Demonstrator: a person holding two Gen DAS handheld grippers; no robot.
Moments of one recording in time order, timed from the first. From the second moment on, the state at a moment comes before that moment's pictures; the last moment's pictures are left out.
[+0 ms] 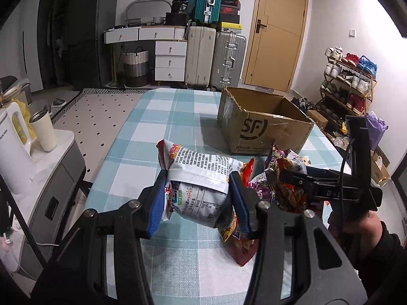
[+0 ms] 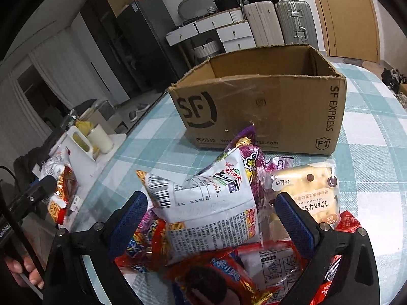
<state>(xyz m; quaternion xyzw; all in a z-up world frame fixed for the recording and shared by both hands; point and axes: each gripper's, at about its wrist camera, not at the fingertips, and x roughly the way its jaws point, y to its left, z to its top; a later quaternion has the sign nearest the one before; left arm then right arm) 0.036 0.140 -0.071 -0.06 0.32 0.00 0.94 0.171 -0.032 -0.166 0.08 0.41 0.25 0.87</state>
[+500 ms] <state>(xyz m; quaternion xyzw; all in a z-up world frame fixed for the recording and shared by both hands) 0.046 0.131 -0.076 -0.06 0.33 0.00 0.94 0.155 -0.039 -0.159 0.08 0.39 0.26 0.88</state>
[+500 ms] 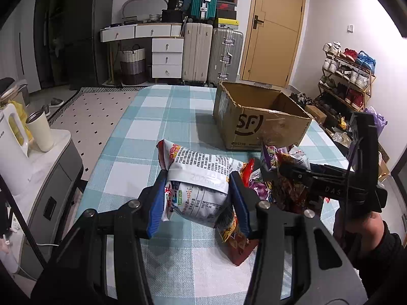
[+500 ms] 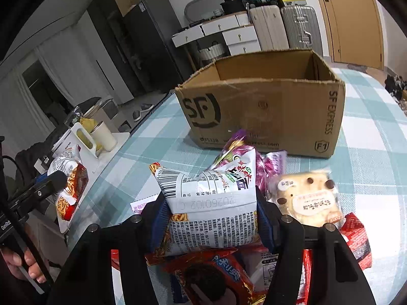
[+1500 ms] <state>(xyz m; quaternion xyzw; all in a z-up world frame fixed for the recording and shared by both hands) 0.097 0.088 -0.062 -0.01 0.34 -0.04 0.94 0.127 -0.089 -0.101 0.13 0.33 0.26 0.90</state>
